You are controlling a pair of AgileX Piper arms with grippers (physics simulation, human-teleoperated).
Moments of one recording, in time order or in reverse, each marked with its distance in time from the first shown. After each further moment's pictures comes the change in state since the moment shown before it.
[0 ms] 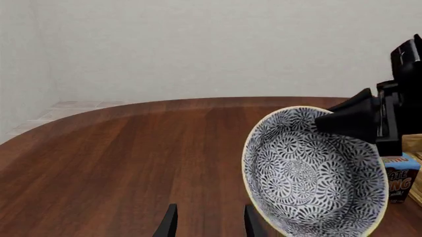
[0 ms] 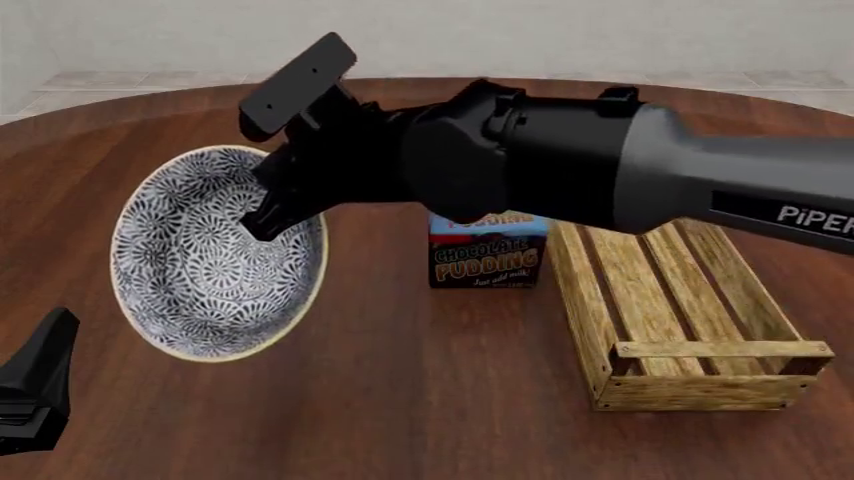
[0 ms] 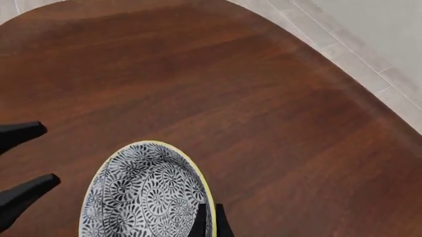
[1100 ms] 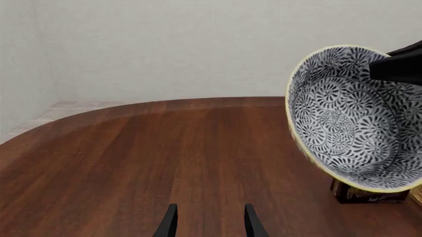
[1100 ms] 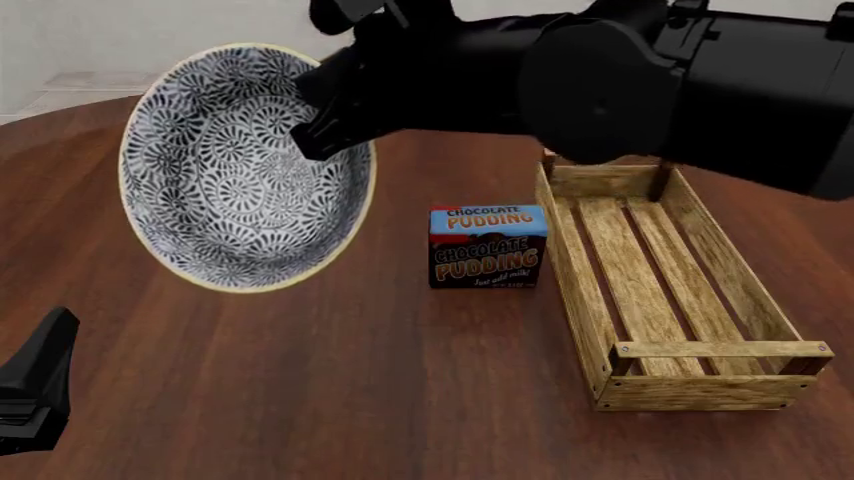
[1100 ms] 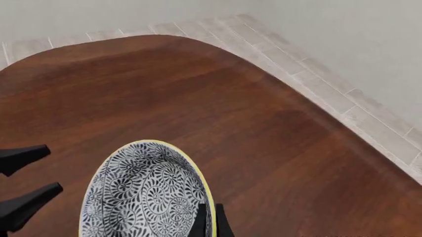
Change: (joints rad) left arm 0.000 0.000 0.000 0.000 0.000; right arm -0.057 -0.207 0.061 0.001 0.009
